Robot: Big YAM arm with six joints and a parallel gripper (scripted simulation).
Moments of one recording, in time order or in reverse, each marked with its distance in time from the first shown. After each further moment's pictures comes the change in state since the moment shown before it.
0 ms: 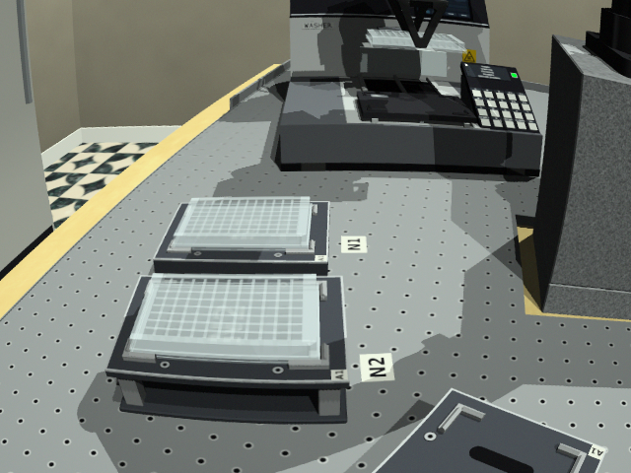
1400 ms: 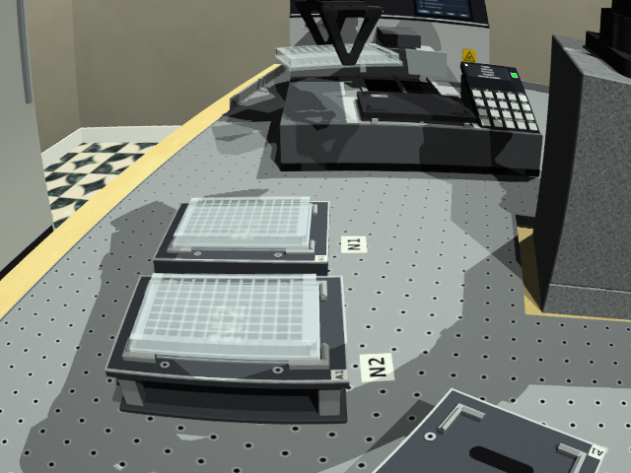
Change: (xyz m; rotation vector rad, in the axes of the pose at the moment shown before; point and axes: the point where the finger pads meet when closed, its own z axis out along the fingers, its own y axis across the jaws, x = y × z) arm -0.109 0.103 0.008 -0.004 0.005 -0.265
